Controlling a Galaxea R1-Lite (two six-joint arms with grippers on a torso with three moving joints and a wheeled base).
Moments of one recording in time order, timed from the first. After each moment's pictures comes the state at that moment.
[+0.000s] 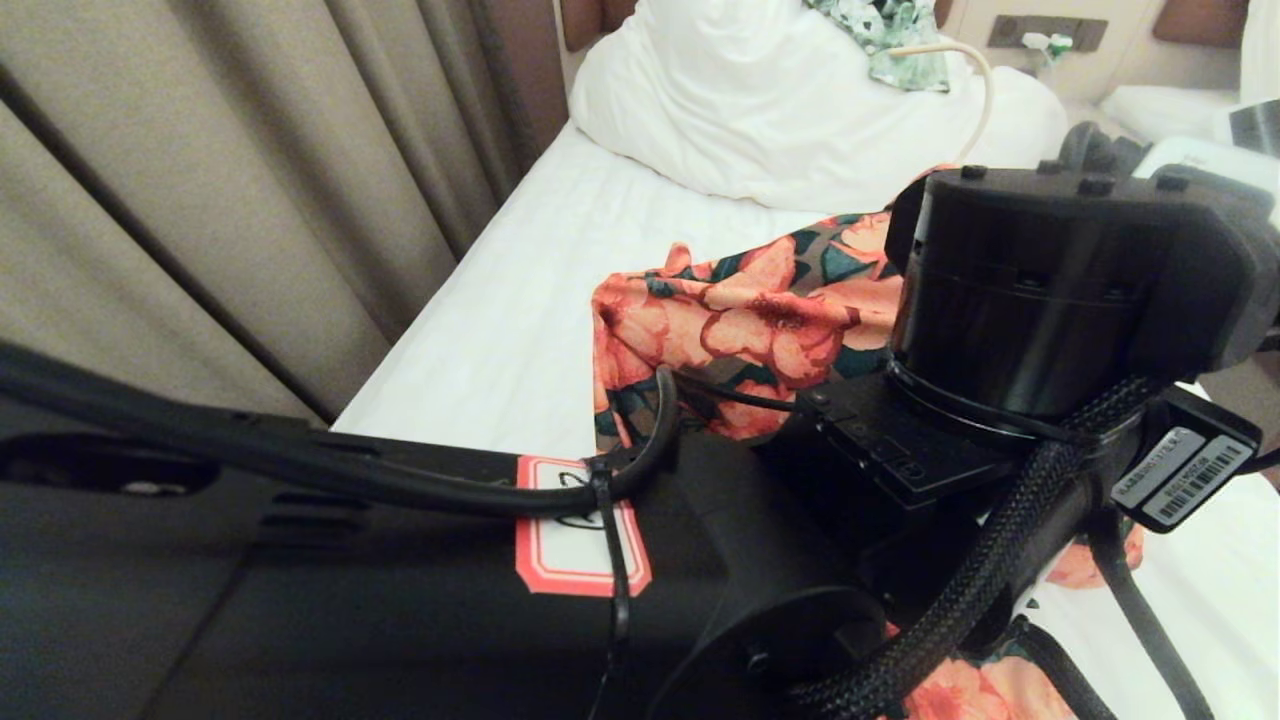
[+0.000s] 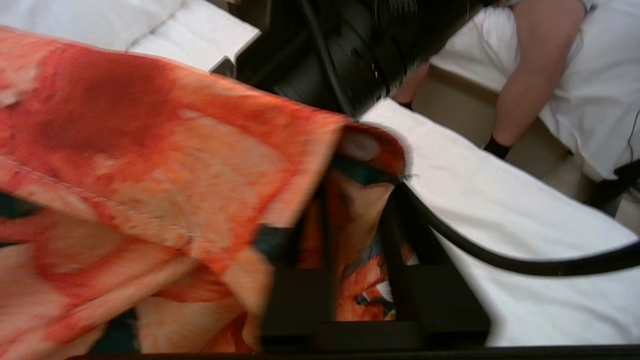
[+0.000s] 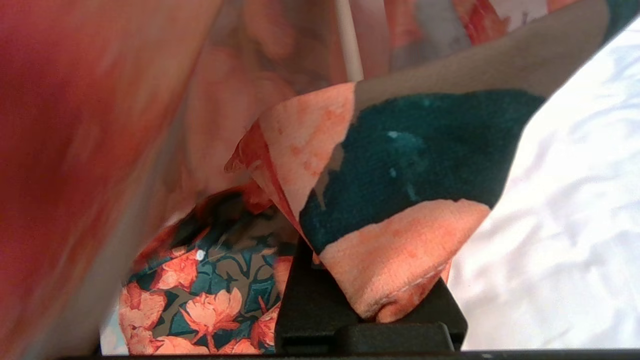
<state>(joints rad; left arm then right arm) -1.24 2.06 -1.66 -0.42 0.29 0.22 0.10 1.70 -1.50 0.33 0.92 -0.52</state>
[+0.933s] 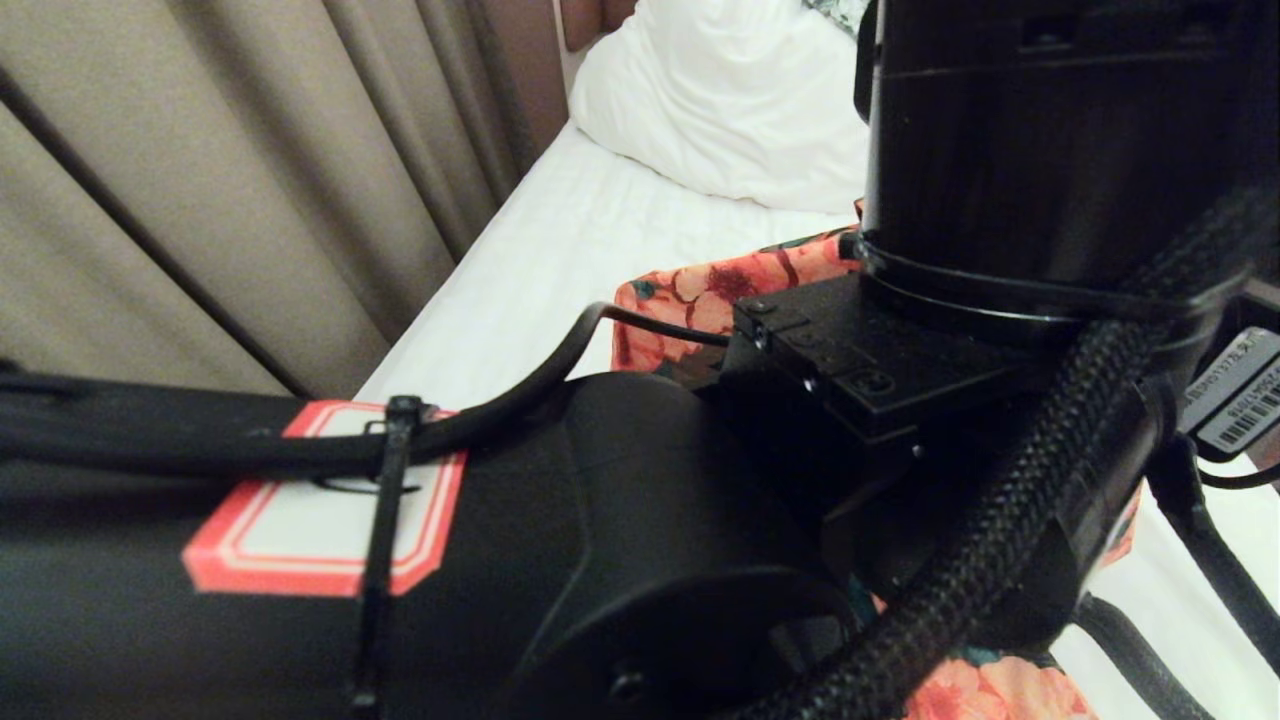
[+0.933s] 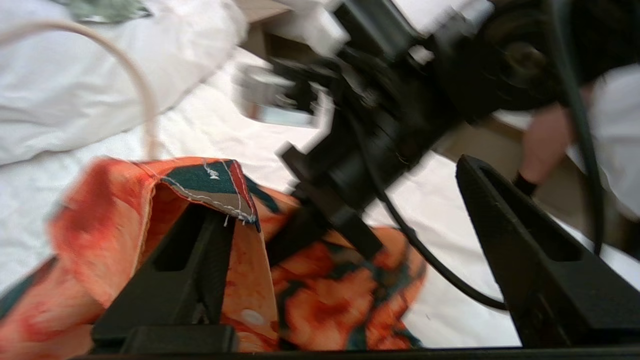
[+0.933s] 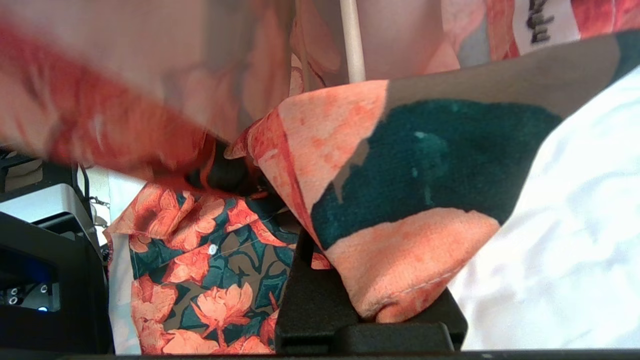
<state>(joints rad) -1.28 1.98 -1.68 -0.42 0.37 0.30 0.09 1.70 -1.46 0.32 0.96 -0.53</state>
